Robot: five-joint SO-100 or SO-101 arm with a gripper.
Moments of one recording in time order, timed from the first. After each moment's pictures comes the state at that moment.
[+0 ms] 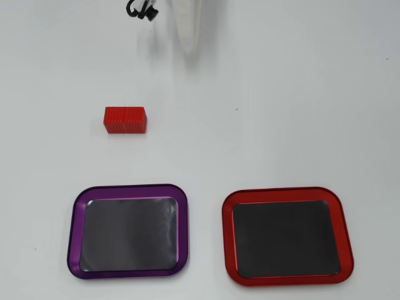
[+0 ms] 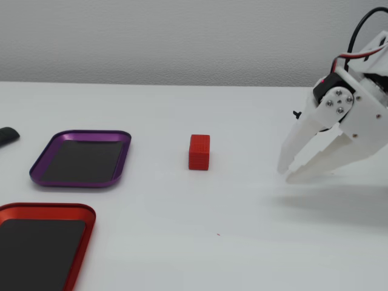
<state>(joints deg) 7.5 180.7 165.3 59.1 0.5</state>
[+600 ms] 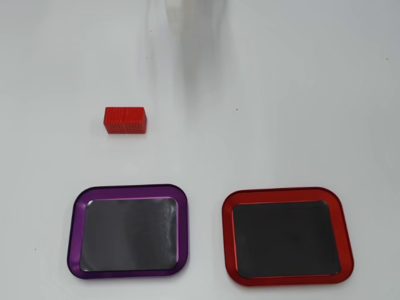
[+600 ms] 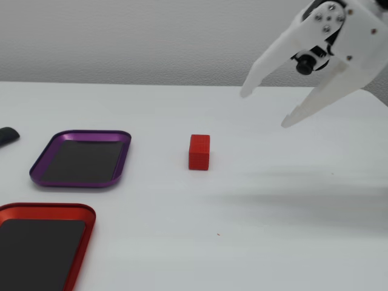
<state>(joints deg) 7.6 145.0 129.5 68.4 0.5</state>
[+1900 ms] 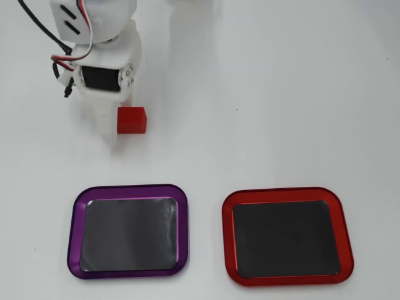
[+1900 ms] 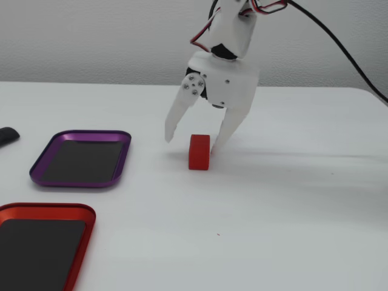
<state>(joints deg) 24.8 79.0 94.2 55.5 -14.9</state>
